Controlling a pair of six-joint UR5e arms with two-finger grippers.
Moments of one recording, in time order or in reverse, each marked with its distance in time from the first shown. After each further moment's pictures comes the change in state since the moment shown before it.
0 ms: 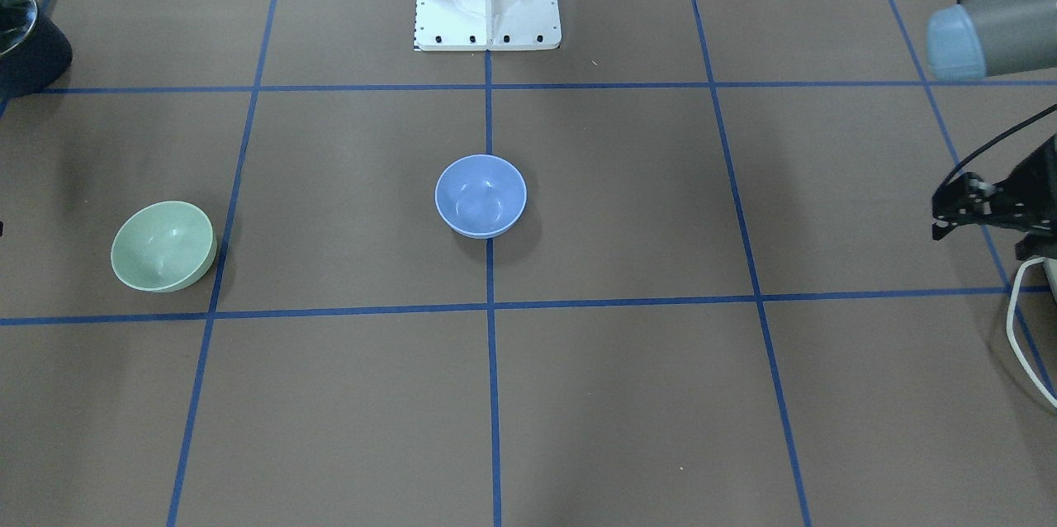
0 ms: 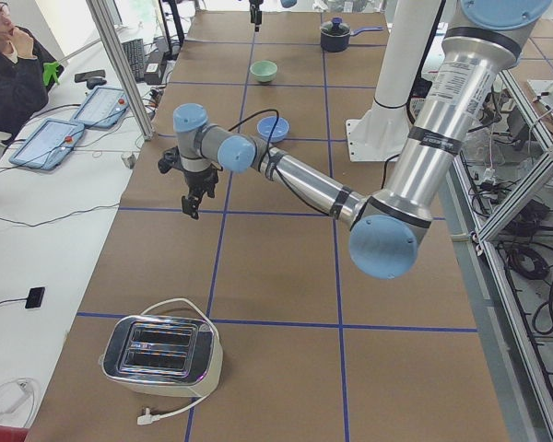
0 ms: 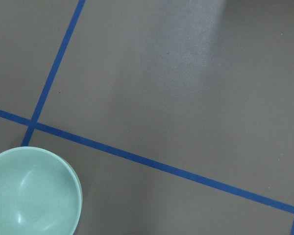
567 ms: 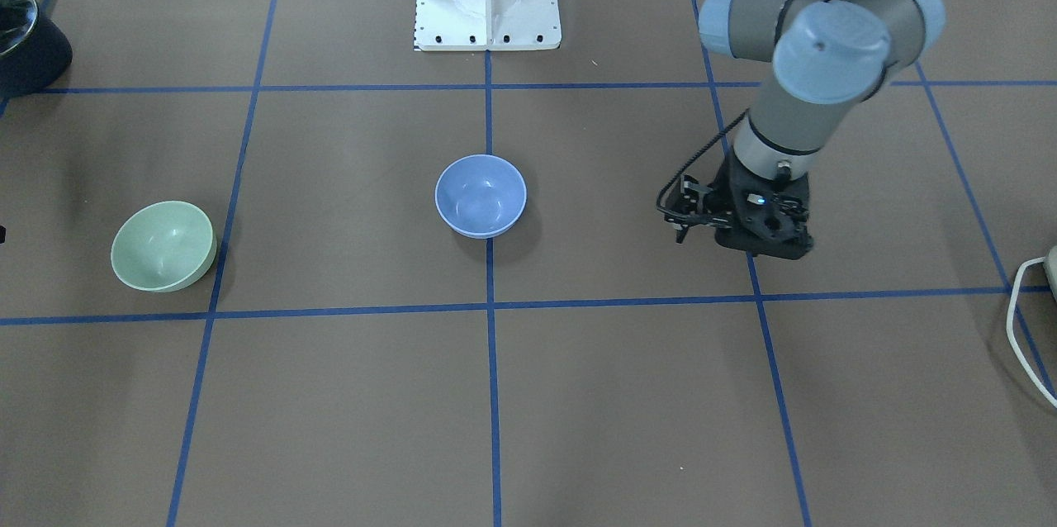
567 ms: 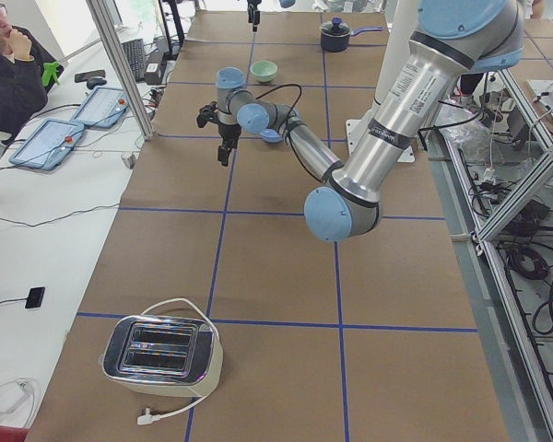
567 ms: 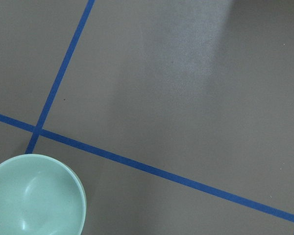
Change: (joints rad) left arm 0.364 -0.260 -0.025 -0.055 0.172 -0.550; right arm -0.001 0.026 -0.007 0.000 -0.005 0.000
